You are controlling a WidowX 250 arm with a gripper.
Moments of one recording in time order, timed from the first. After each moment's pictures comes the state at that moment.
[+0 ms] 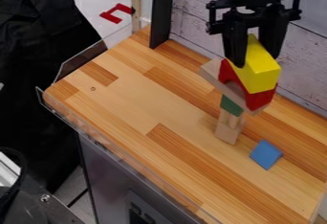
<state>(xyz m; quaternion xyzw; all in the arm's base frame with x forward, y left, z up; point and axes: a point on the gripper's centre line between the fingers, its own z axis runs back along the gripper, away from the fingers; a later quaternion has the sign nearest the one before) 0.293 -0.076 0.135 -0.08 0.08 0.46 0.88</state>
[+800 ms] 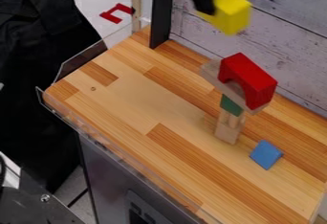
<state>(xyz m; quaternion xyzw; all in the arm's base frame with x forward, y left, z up) 0.310 0.007 0.168 -0.18 0.04 0.60 0.78</state>
